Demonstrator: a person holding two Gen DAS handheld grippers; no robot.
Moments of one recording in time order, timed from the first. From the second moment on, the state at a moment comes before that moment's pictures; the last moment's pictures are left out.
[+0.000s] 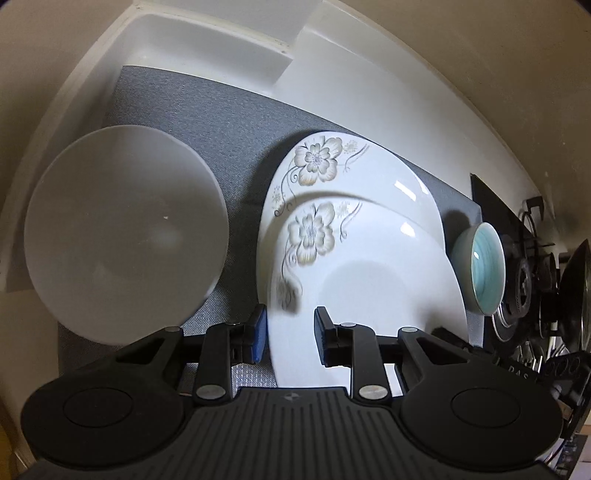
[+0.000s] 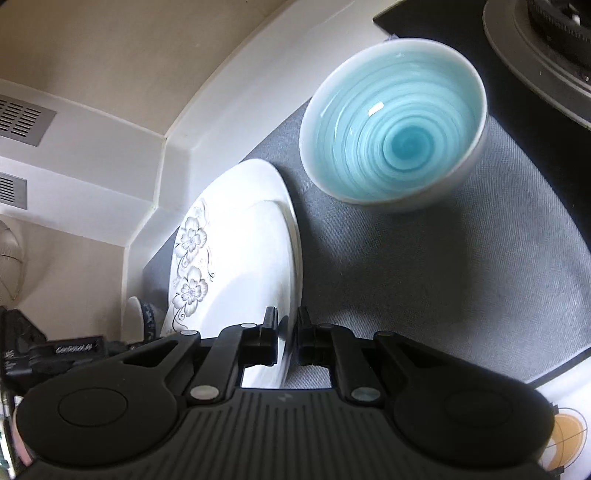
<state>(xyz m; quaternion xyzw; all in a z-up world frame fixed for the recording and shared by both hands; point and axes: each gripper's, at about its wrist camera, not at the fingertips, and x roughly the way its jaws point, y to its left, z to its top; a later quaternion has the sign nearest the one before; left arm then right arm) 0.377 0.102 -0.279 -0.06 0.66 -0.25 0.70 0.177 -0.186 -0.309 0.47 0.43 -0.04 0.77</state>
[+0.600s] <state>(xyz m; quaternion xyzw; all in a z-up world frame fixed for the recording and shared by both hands) 0.357 0.097 -0.287 -0.06 0.65 -0.27 0.70 0.194 -0.175 -0.297 0.42 0.45 -0.09 0.78</state>
